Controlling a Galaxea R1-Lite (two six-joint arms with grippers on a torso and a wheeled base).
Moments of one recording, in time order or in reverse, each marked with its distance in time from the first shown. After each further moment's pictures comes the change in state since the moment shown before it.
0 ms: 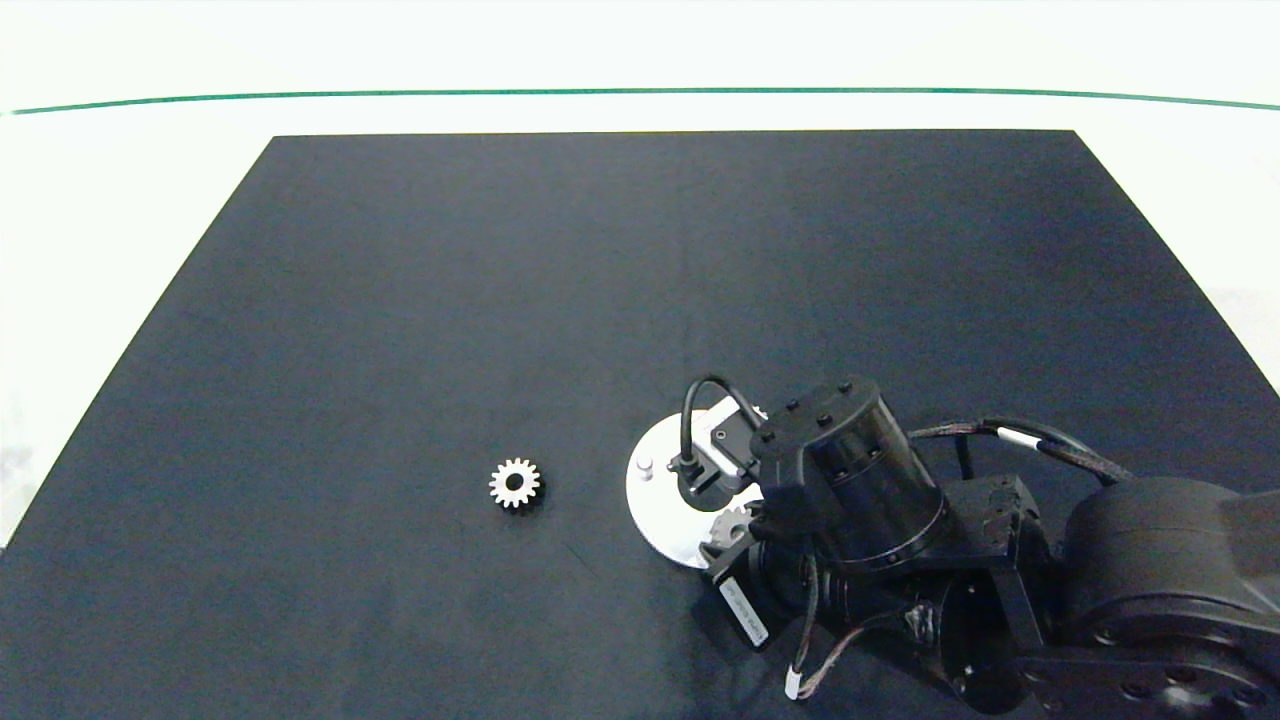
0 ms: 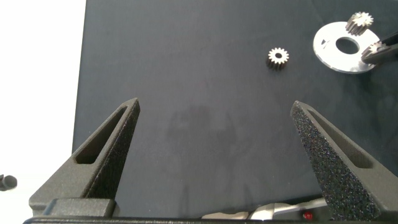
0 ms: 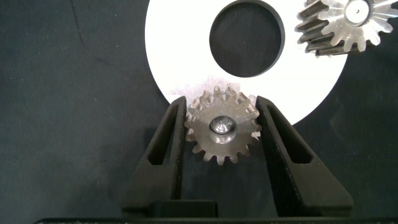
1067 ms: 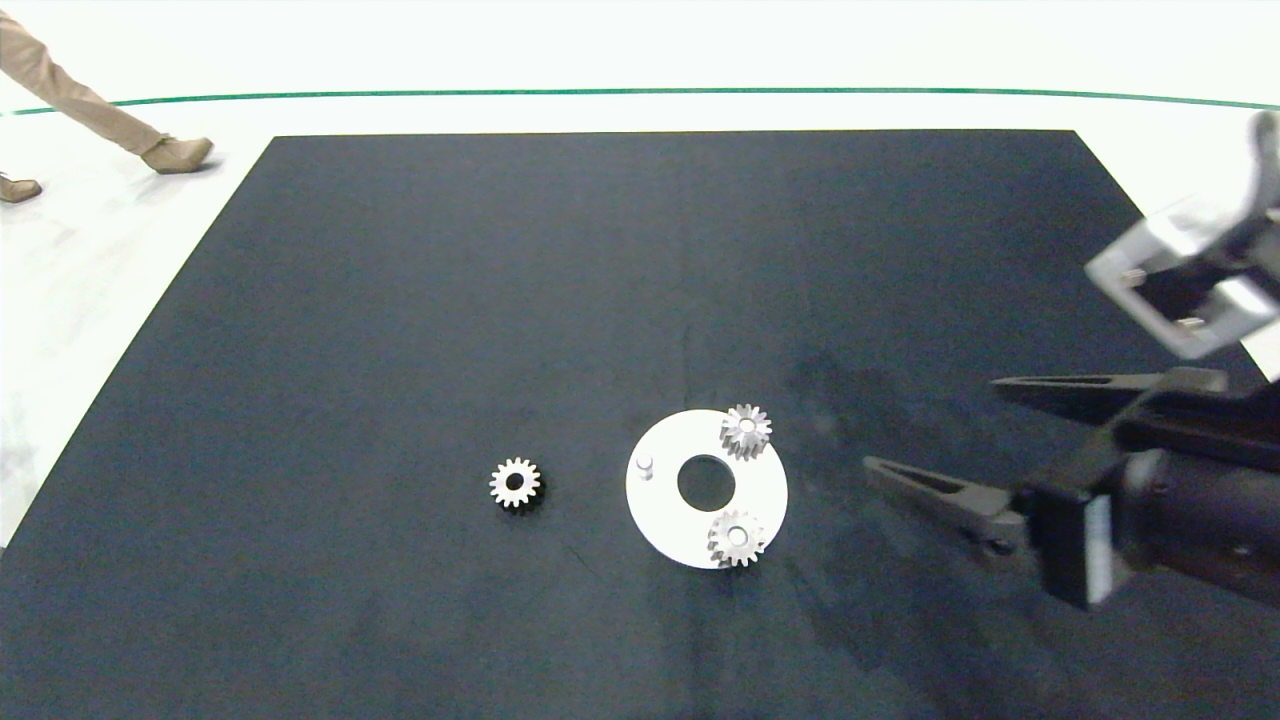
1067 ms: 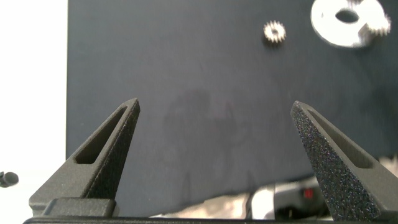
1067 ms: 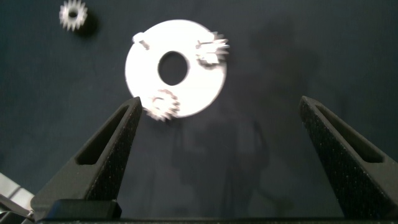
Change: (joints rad) left arm -0.058 0.033 0.039 0.038 -0.001 0.056; right arm -0.050 -0.522 0.100 0.092 -0.019 0.018
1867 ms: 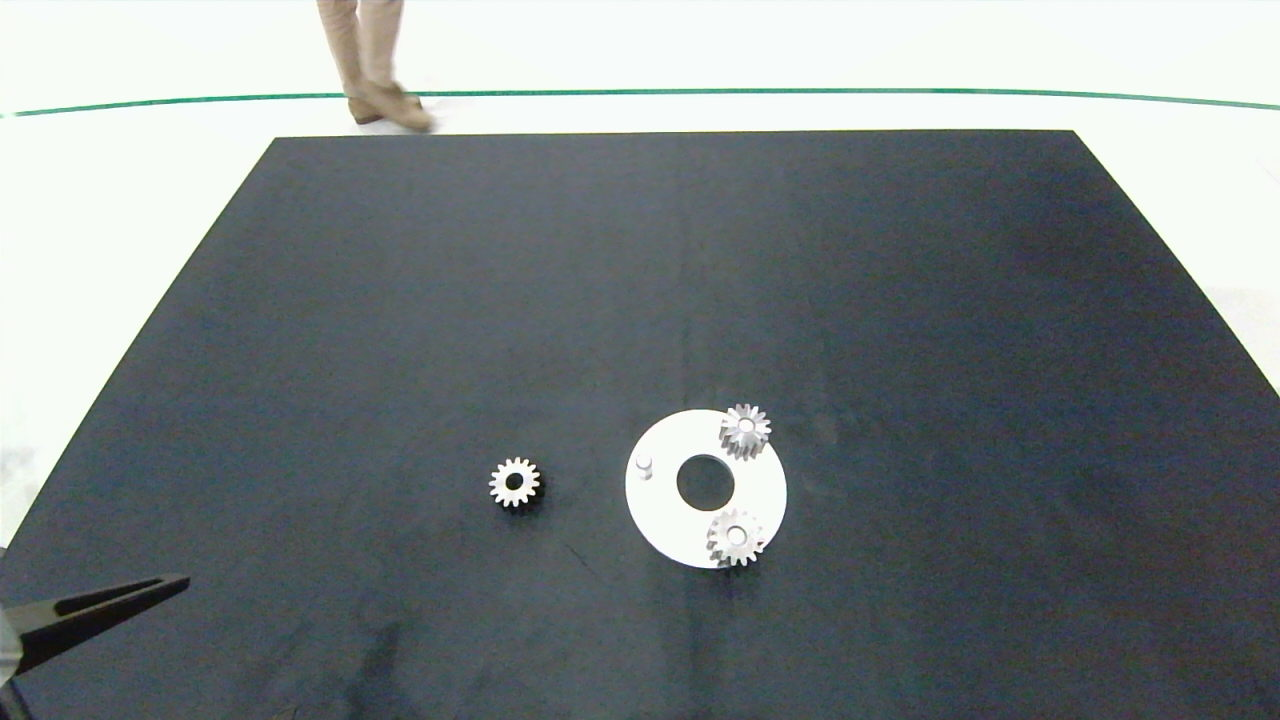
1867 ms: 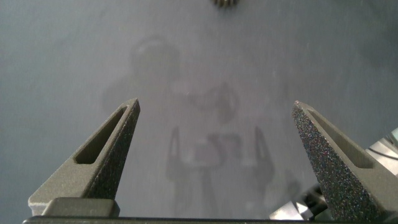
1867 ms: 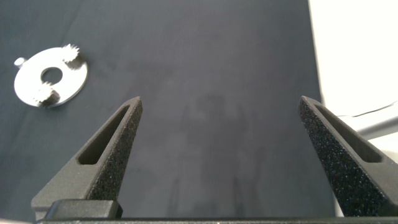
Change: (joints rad) left arm -0.257 0.574 0.325 -0.659 0.001 0.139; right arm -0.380 -0.873 0.155 0.356 -0.010 -0.111
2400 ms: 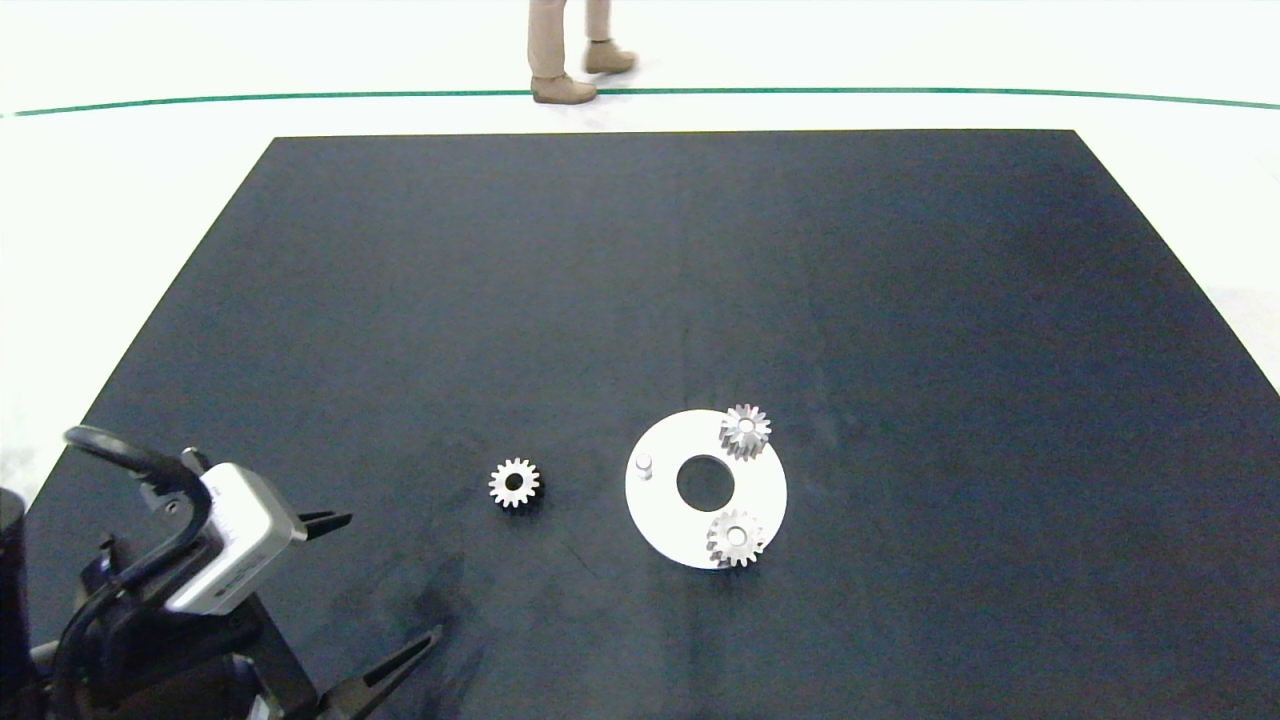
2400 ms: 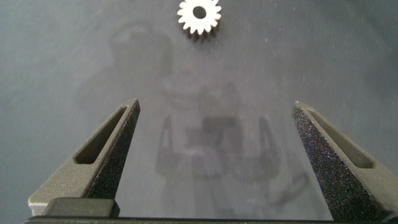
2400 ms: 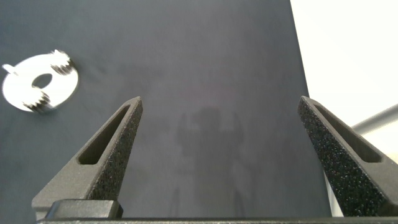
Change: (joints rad) left arm -0.170 0.367 -0.043 -0.248 0.088 -0.004; right arm -0.050 -0.138 0.061 0.007 0.003 -0.011
